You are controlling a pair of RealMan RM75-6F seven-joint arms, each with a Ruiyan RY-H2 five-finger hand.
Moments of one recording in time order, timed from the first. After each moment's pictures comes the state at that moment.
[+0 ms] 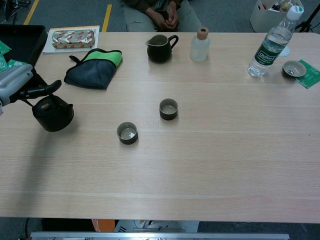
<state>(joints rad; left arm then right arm) -0.46 -1.35 -0.13 -1.76 0.94 1.14 0.34 0.11 -1.11 0.11 -1.52 -1.41 1.41 0.09</state>
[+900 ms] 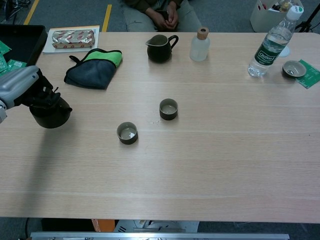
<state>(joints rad) -0.45 -1.36 -0.10 -1.79 1.02 1.16 0.33 0.11 -1.11 0.11 -1.52 -1.40 1.41 0.08</state>
